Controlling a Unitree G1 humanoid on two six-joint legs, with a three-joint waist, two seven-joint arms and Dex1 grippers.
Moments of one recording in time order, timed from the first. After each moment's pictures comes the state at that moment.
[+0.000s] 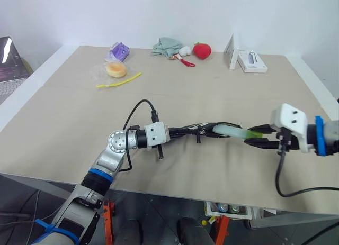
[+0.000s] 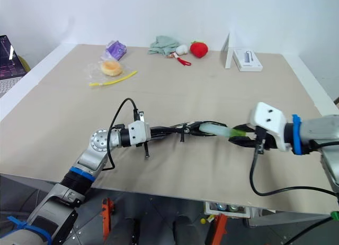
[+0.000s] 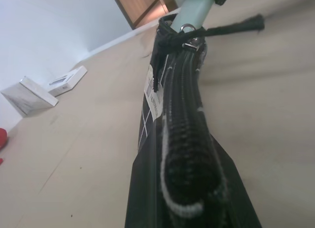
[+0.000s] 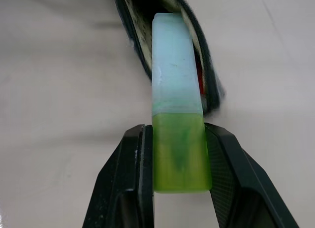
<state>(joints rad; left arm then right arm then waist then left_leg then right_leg) -0.61 0.28 -0.30 0.34 -0.07 -0.40 -0.93 -0.37 -1.13 -0.06 -0.21 0.28 0.40 1.19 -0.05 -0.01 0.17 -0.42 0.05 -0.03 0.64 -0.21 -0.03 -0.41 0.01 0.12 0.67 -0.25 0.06</state>
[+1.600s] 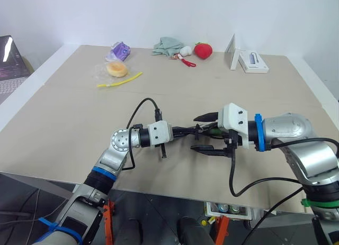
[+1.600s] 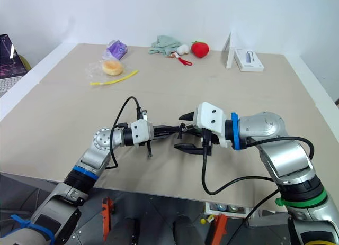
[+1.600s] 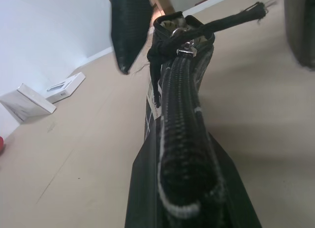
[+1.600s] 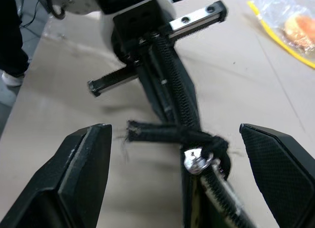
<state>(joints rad) -0.62 0.26 -0.29 0.33 -0.07 -0.38 -0.94 -0.54 -0.83 0.12 -0.35 0.34 0.50 1.07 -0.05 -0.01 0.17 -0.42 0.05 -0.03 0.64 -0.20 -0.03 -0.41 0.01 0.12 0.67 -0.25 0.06</state>
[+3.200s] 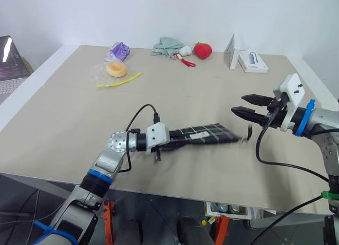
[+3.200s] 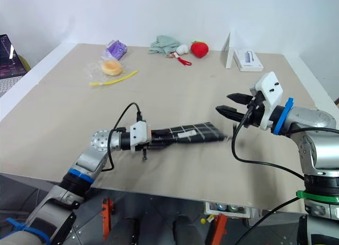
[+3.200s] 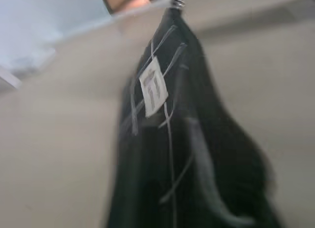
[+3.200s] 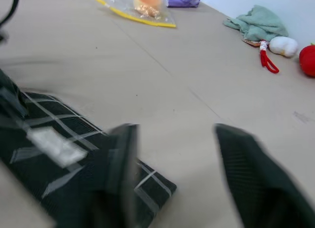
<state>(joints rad) -0.56 0.32 -0.31 0.25 -0.14 -0.14 -1.07 -0.48 -0.88 -0.21 -0.09 0.47 0.59 0.93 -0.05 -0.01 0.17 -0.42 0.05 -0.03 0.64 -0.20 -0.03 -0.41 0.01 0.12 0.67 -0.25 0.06</state>
